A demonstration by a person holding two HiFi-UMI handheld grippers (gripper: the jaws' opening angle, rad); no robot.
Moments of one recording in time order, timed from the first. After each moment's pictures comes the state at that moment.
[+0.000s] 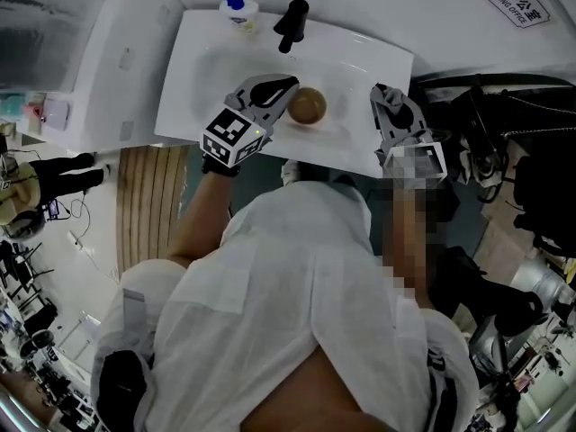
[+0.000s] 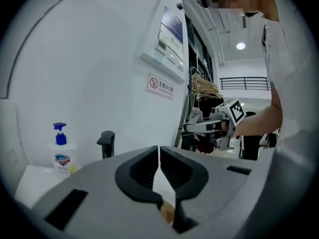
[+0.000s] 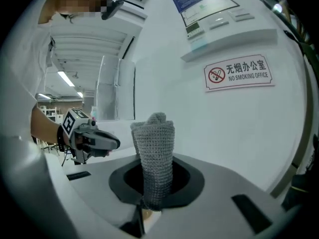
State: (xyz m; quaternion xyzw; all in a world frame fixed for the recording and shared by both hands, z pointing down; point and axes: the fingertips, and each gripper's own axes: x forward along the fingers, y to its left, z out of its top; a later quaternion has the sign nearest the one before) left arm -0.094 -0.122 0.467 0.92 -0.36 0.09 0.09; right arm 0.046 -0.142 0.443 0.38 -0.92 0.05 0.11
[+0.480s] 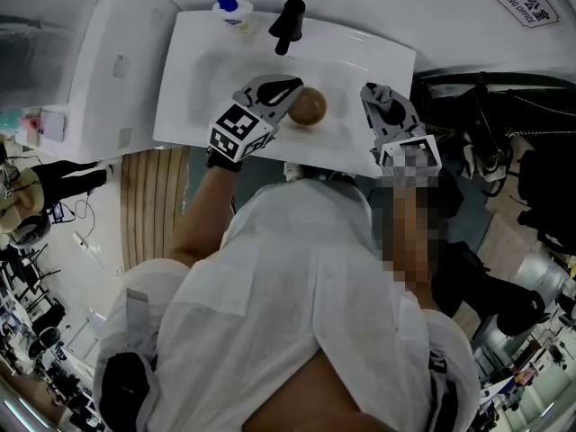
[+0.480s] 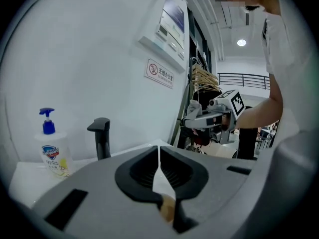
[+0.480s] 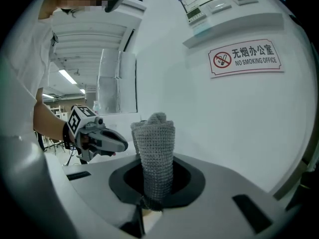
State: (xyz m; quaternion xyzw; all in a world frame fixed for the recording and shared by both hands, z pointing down) left arm -0.080 -0.140 0.506 0.93 -0.33 0.13 0.12; right arm 0.034 -0.154 0.474 0.35 -0.92 0.07 0.14
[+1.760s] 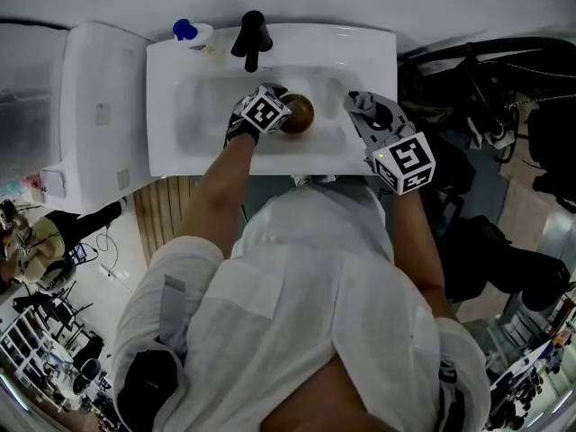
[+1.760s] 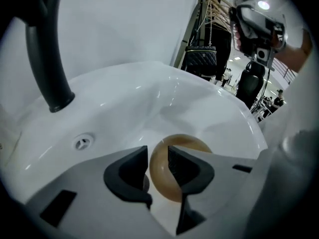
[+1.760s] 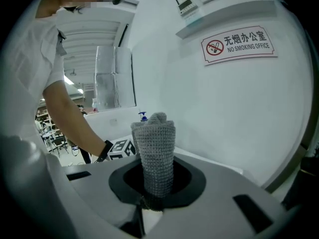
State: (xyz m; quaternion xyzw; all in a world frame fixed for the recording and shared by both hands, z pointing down) left arm -0.058 -0.168 0.746 0.84 -0.21 0.45 0.20; right arm 0.050 -0.146 0.503 0.35 -0.92 0.11 0.16
